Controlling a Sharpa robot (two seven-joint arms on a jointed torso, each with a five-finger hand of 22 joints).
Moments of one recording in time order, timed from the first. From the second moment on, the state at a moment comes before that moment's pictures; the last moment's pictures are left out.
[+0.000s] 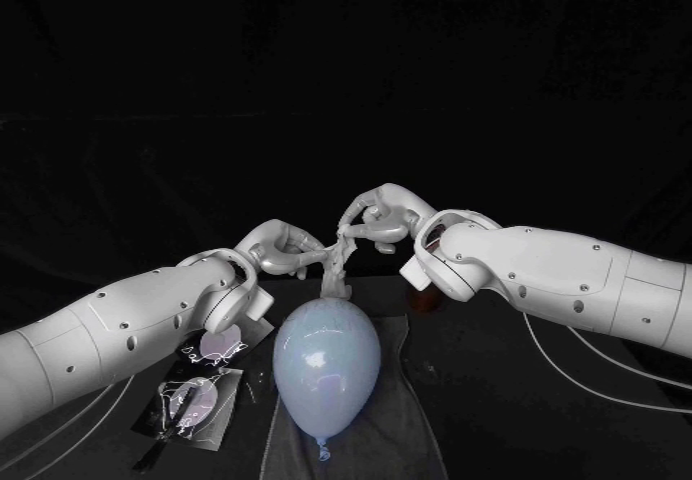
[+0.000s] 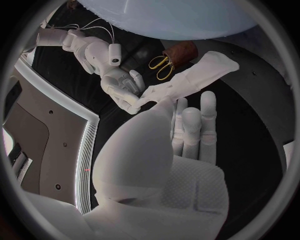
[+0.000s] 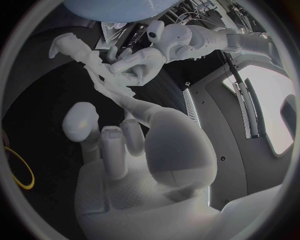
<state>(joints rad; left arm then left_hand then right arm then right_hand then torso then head) 1.33 -0.56 -0.05 1.12 -0.60 -0.21 0.23 1.65 -0.03 0.30 0.24 0.04 1.04 0.11 0.30 0.37 1.04 0.08 0.47 0.07 1.07 0.01 1.42 0.50 0.16 0.94 0.11 0.85 0.86 1.47 -0.62 -0.11 1.34 -0.74 -0.39 0.07 1.25 -0.02 0.69 -0.15 0.04 0.88 0.11 0.70 0.29 1.36 0.03 1.39 1.31 1.47 -0.02 1.53 1.31 0.09 1.35 0.07 0.97 1.31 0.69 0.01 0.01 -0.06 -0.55</state>
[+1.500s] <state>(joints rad) 1.53 -0.60 -0.03 1.15 -0.72 -0.08 0.15 1.51 -0.12 0.55 0.12 0.05 1.01 0.12 0.35 0.37 1.07 0.06 0.46 0.12 1.16 0.01 1.46 0.63 0.17 0.93 0.11 0.90 0.91 1.42 -0.57 -0.13 1.19 -0.90 -0.55 0.09 1.22 -0.04 0.67 -0.15 0.04 0.86 0.11 0.70 0.29 1.30 0.04 1.33 1.22 1.47 -0.02 1.53 1.31 0.09 1.35 0.07 0.96 1.31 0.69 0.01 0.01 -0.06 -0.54</state>
